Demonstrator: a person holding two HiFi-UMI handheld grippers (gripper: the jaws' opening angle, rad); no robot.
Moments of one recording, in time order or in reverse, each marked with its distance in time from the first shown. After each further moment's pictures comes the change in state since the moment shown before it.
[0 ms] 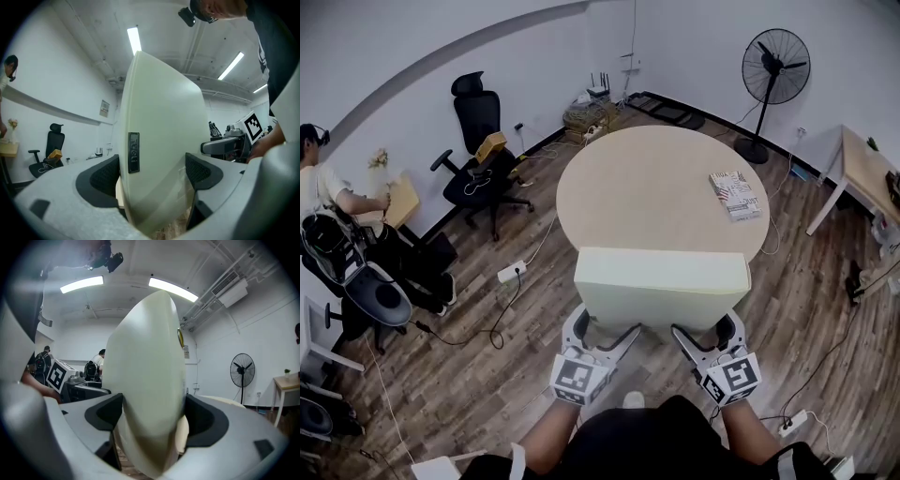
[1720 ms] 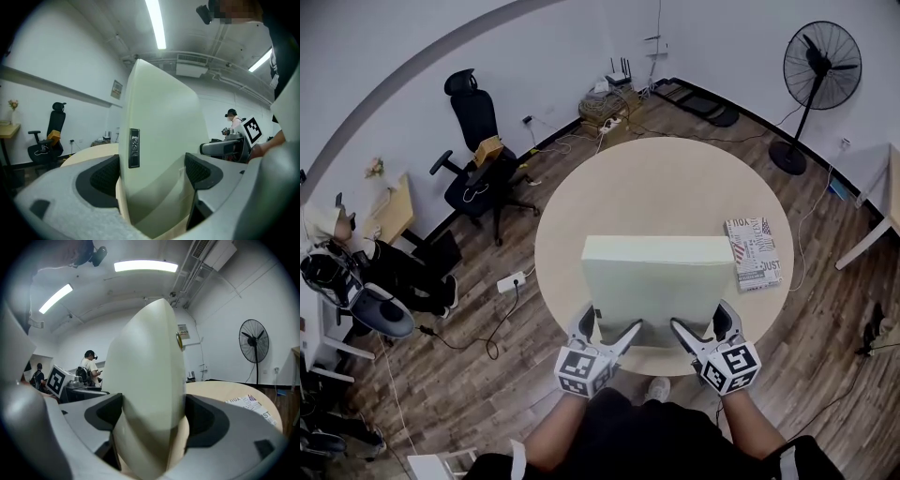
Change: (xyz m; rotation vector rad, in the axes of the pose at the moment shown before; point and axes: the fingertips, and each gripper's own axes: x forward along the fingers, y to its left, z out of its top) left arm 0.325 0.111 -0.039 -0.160 0.166 0.147; right arm 0.236 -0.282 -0.044 0.185 0.145 0.145
